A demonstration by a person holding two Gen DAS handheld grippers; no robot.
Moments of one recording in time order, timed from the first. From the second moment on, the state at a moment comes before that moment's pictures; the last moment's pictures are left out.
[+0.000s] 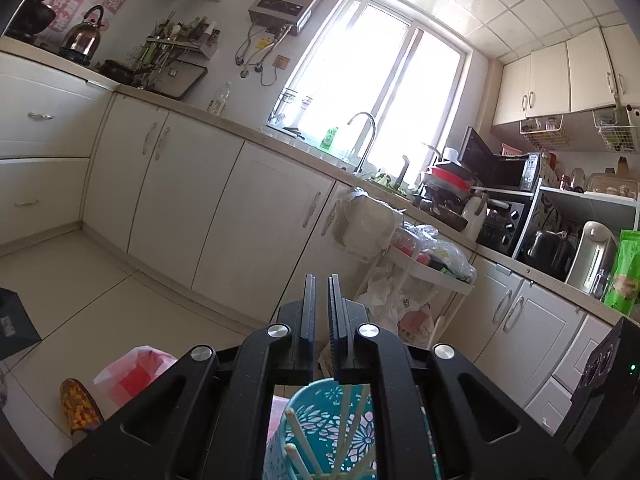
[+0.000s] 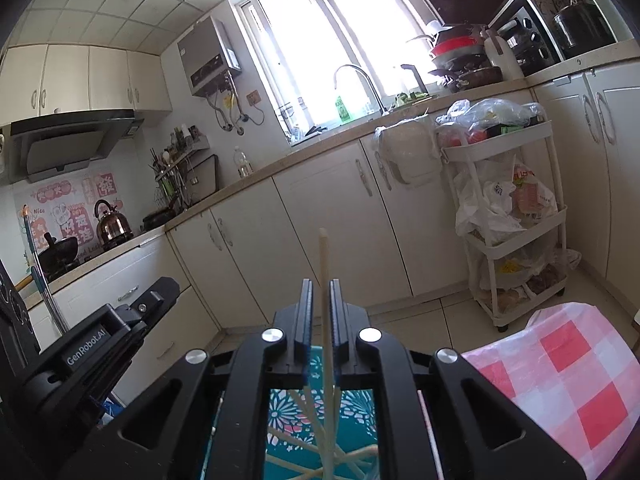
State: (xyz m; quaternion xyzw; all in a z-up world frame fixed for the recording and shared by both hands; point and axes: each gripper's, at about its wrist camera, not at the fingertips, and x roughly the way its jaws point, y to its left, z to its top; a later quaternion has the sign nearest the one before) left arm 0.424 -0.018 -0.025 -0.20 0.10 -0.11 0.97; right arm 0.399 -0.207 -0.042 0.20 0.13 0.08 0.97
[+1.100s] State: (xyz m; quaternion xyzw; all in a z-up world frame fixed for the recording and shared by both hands) left arm 0.293 0.010 -0.131 -0.14 0.31 -0.08 0.94; right arm 0.306 -0.182 -0.161 0.07 0.43 0.08 0.90
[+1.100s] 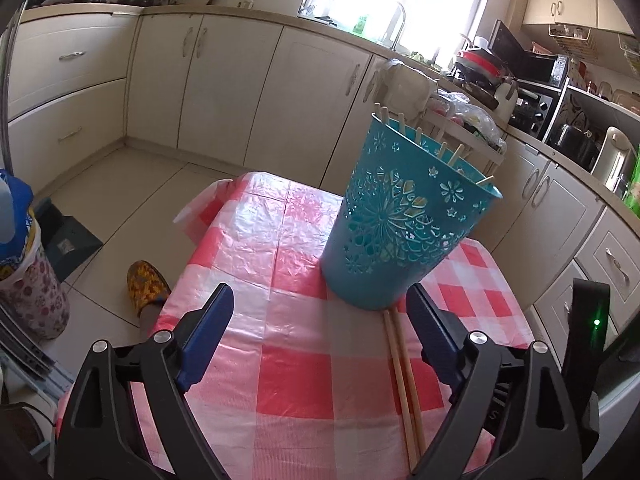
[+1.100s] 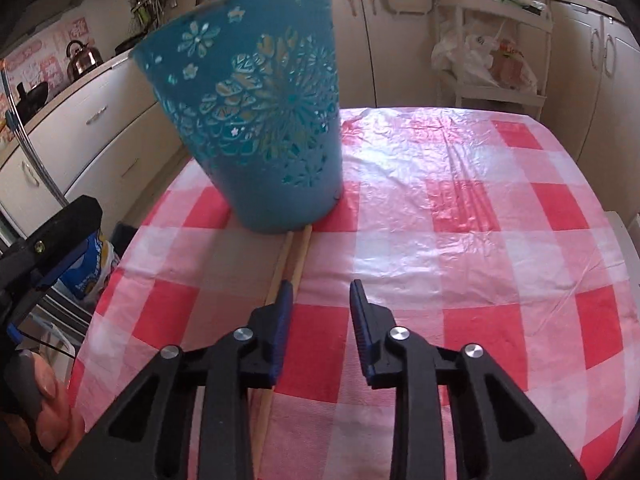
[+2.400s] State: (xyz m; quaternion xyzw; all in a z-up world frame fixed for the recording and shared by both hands) left arm 0.302 -0.070 -0.164 0.01 0.43 -0.12 0.89; right arm 0.242 -0.217 -0.172 0.06 0.44 0.05 0.89
